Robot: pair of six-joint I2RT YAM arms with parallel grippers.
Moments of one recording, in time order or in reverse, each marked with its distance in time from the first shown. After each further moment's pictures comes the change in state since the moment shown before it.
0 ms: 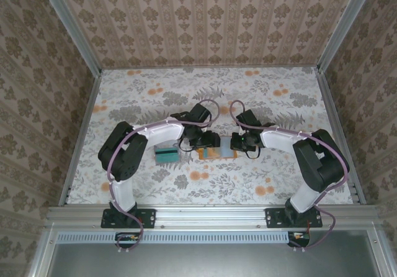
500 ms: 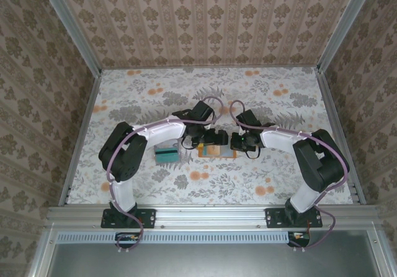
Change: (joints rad) left arm -0.018 0.000 0.050 -0.013 0.000 0.029; right arm 0.000 0.000 0.000 0.000 0.000 0.000
